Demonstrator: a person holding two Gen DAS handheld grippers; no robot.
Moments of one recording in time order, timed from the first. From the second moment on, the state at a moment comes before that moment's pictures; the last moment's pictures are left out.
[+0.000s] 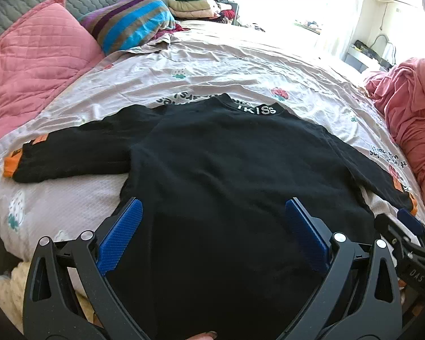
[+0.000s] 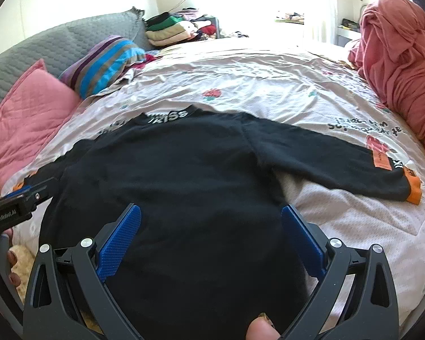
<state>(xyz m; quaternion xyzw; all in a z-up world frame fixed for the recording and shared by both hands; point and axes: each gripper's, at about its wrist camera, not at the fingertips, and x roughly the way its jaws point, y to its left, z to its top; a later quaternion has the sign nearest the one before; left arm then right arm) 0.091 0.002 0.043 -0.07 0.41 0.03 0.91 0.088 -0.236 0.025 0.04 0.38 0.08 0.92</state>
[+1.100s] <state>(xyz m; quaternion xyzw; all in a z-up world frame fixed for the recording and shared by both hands) 0.192 -0.045 0.010 -0.06 0.46 -0.01 0.89 0.141 -0.398 0.000 0.16 0.39 -0.12 0.90</state>
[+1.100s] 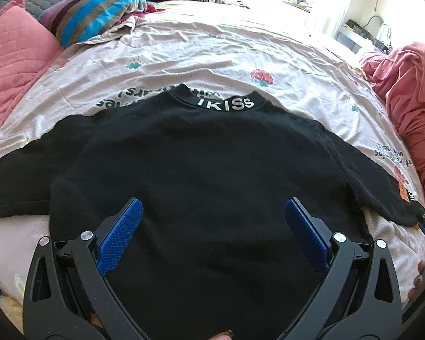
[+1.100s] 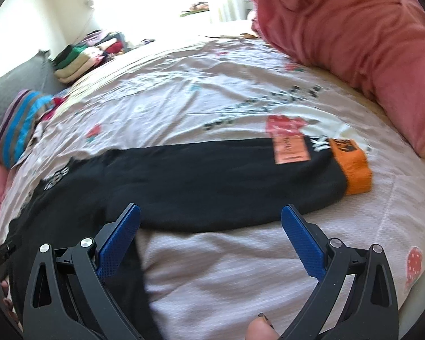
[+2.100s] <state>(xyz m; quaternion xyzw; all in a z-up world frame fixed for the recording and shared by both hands) 0.255 -0.059 -0.010 -0.11 0.47 -0.02 0.87 0.143 -0.542 -0.060 0.36 0.34 -0.25 0.83</state>
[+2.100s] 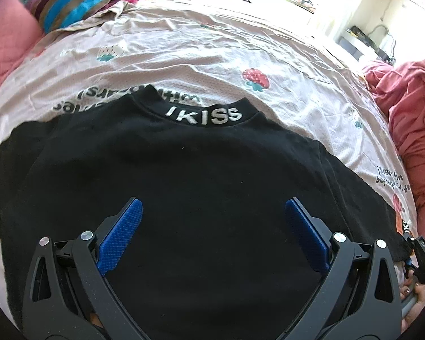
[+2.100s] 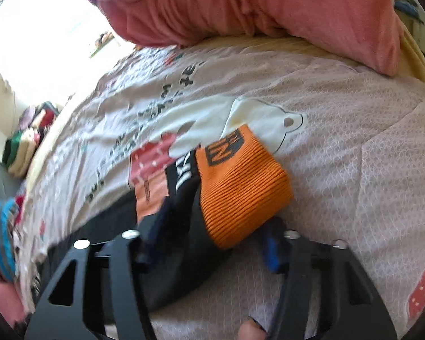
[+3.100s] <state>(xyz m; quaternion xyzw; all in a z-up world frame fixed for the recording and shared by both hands) 0.223 0.030 0.017 -0.24 0.42 -0.01 0.87 0.217 -0.316 0.065 0.16 0.29 0.10 0.94</state>
